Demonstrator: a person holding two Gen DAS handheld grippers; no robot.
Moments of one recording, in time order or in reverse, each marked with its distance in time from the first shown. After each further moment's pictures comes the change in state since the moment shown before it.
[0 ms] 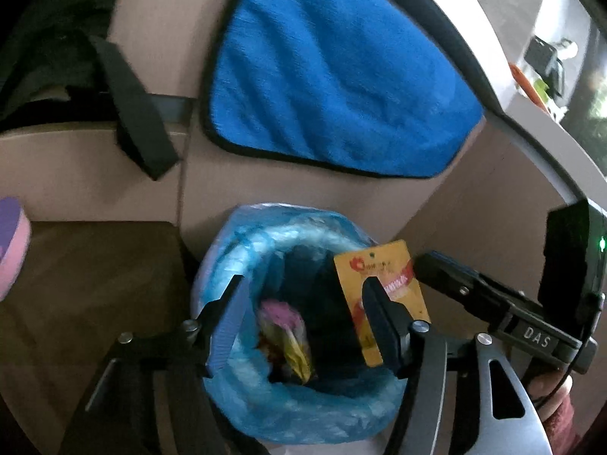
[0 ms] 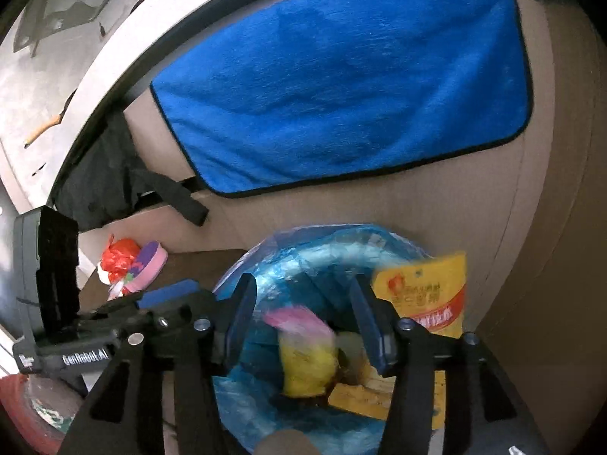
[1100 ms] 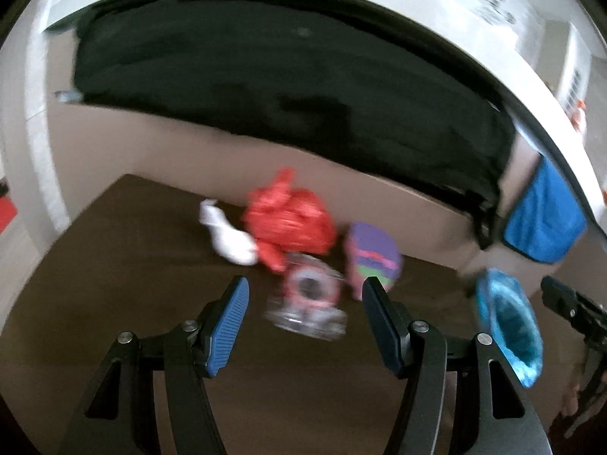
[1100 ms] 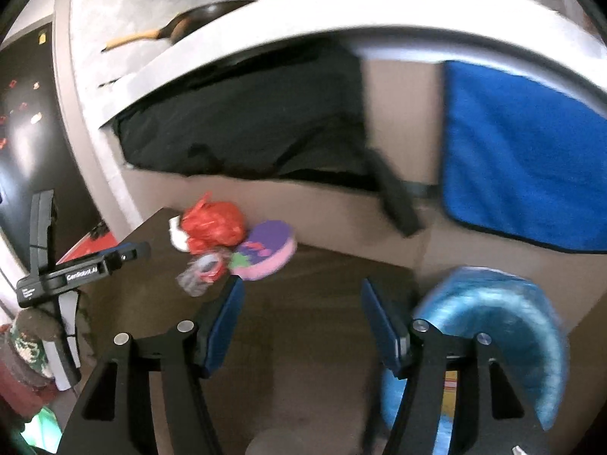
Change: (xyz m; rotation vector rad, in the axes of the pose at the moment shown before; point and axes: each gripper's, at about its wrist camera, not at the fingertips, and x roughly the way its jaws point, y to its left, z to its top) left arm -0.251 0.247 -0.063 -0.231 -0.249 0.449; right arm 0.031 0.235 -0.015 -0.324 0.032 0.116
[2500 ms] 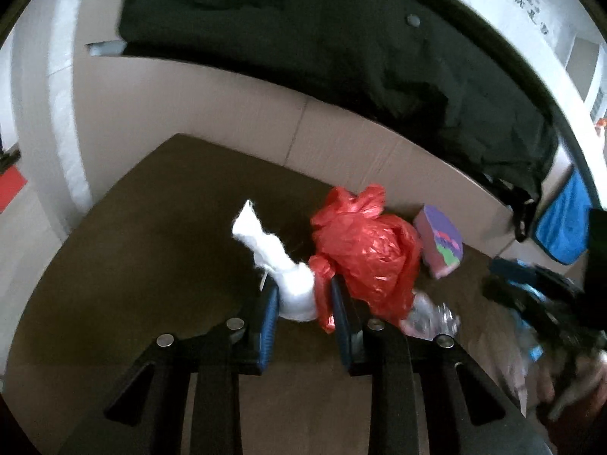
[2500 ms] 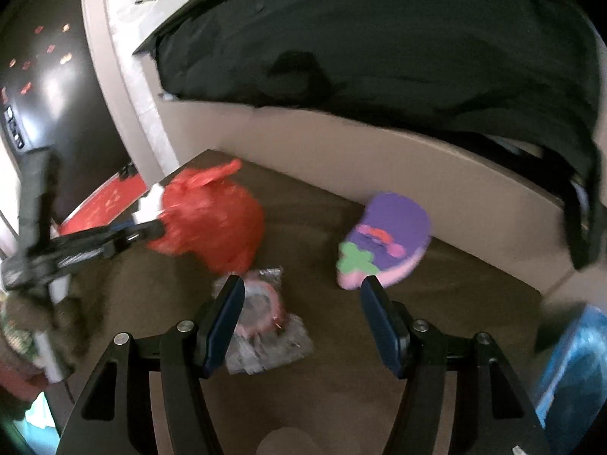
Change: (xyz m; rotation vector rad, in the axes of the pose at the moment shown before) left arm -0.007 0.089 -0.016 -0.059 0.096 0.008; right arm 0.136 0.107 0.011 -0.159 0.203 0.142
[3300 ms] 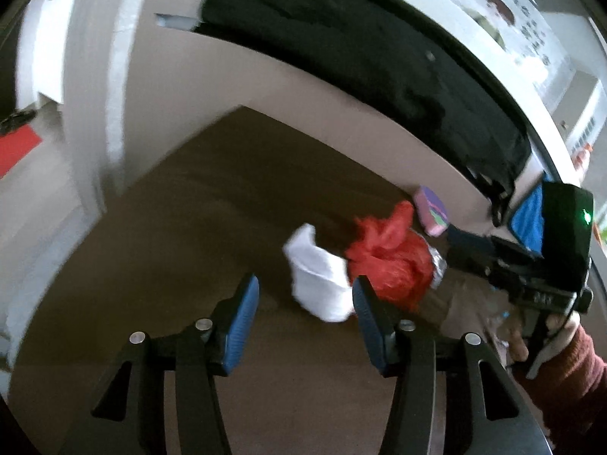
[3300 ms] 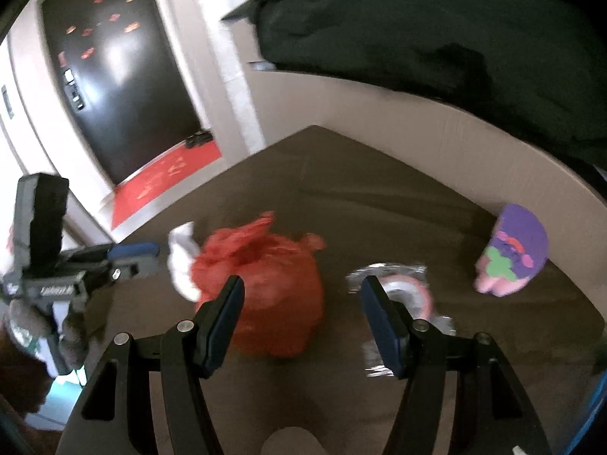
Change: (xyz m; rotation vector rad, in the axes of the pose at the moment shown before) left arm -0.095 0.054 -0.061 -0.112 -0.015 -0.016; right arm 0.004 0.089 -0.011 -0.155 0.042 0.237
